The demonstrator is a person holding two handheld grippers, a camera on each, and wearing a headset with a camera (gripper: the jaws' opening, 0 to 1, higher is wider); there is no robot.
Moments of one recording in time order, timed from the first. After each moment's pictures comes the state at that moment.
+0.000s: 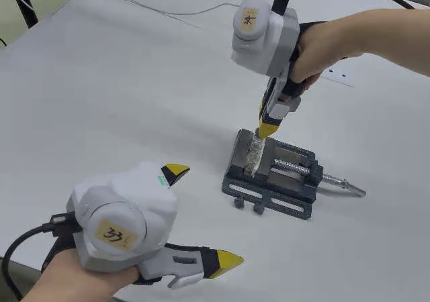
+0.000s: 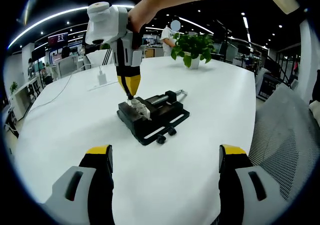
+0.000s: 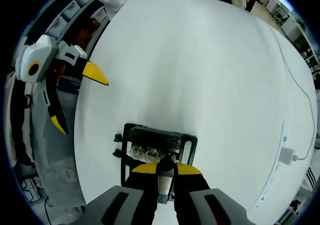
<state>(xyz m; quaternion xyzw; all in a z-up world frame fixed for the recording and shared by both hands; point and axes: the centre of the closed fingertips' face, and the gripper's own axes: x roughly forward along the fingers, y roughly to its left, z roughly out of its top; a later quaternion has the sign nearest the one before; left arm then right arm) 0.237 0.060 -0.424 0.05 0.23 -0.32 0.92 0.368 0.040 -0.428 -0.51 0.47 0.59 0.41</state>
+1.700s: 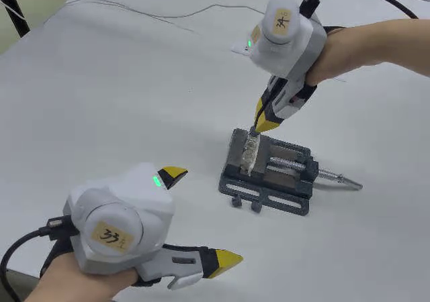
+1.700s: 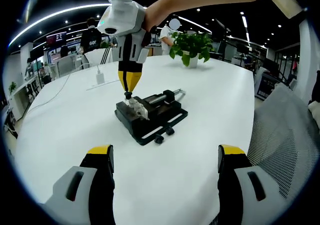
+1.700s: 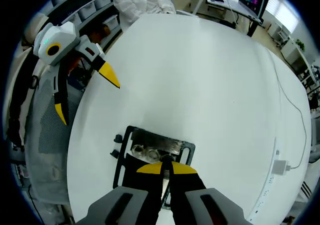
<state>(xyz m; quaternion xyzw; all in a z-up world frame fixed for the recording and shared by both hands) 0.237 0.057 -0.426 0.05 0.24 -0.33 0.91 0.378 0.043 -0.427 -0.49 0.38 0.65 0.44</state>
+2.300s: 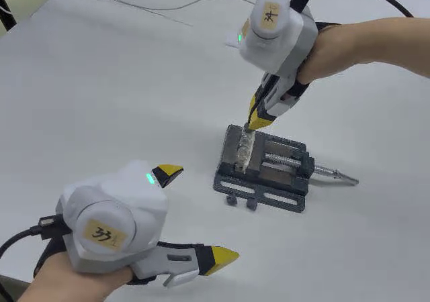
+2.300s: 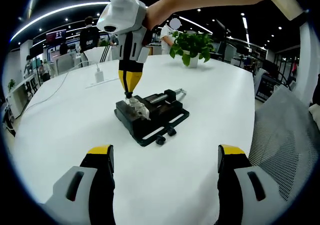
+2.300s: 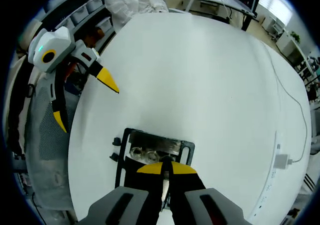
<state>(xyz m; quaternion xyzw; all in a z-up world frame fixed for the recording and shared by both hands) 0.245 0.057 -0.430 0.04 0.24 -0.33 0.91 0.373 0.044 -0.428 -0.49 0.39 0.64 0.45</state>
